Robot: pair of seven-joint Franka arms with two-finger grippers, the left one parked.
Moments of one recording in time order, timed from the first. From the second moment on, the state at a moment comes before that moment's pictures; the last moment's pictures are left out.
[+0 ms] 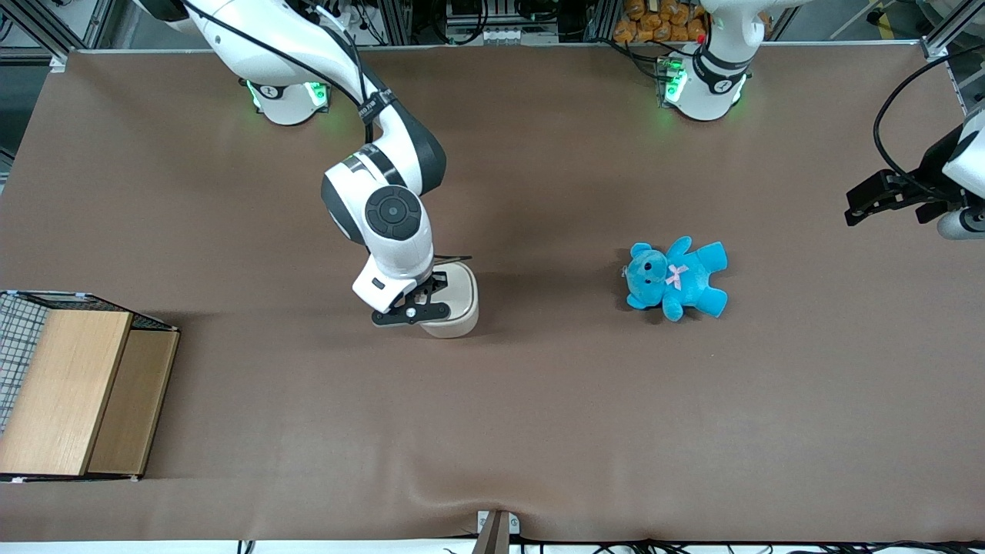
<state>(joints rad) 0.52 0.58 0.09 -1.52 -0.14 2.04 0.54</state>
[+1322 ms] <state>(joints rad) 0.52 0.56 0.09 -1.51 -0.14 2.02 0.54</state>
